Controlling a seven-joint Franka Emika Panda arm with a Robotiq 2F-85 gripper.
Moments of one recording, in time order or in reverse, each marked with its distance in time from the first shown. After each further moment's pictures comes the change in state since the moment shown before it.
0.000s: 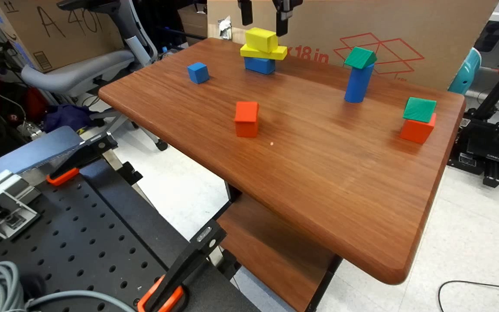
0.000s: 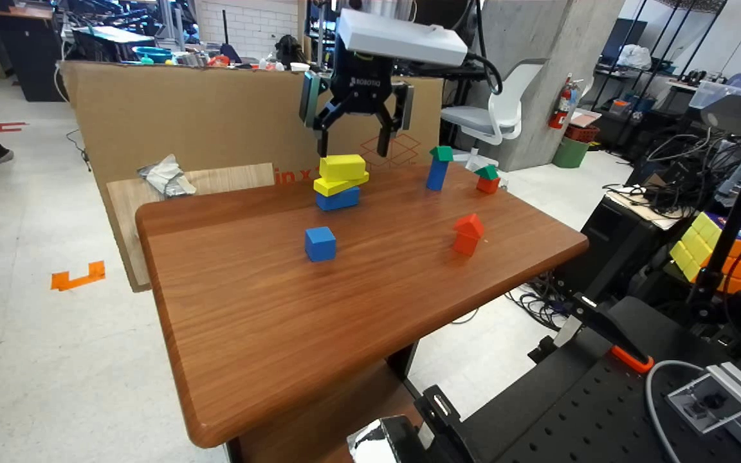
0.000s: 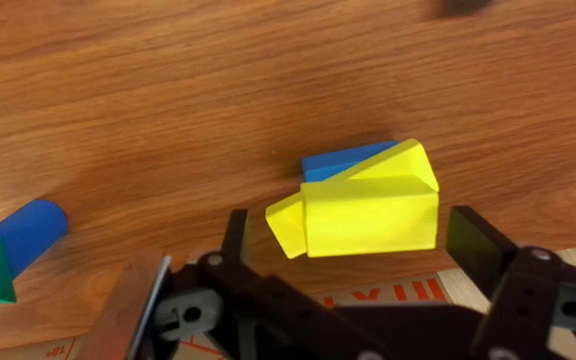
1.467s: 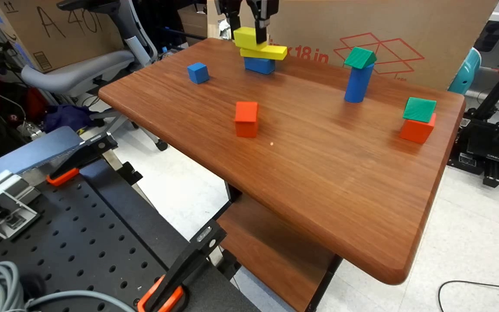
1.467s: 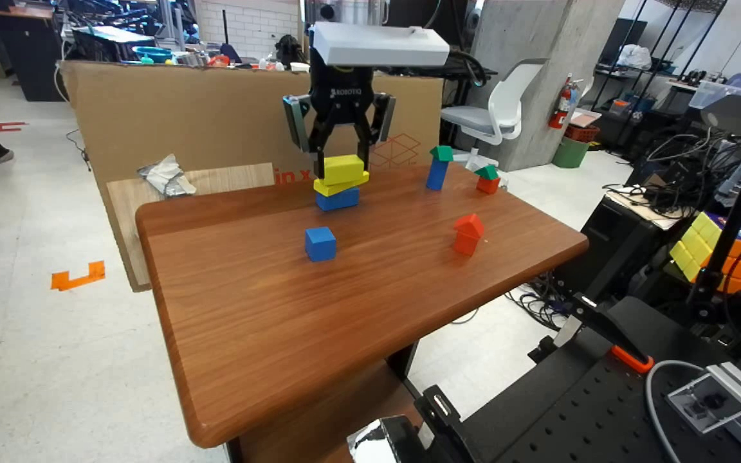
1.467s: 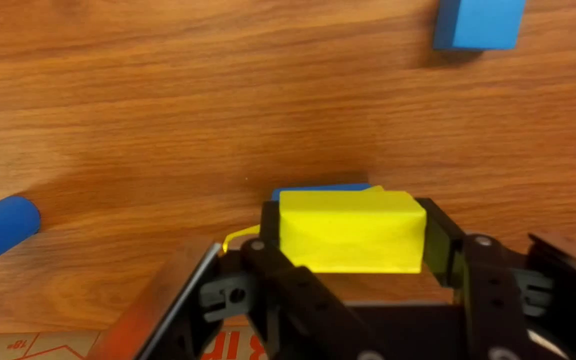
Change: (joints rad) arm 0.074 0.009 -0.014 0.002 -0.088 -0.046 0.016
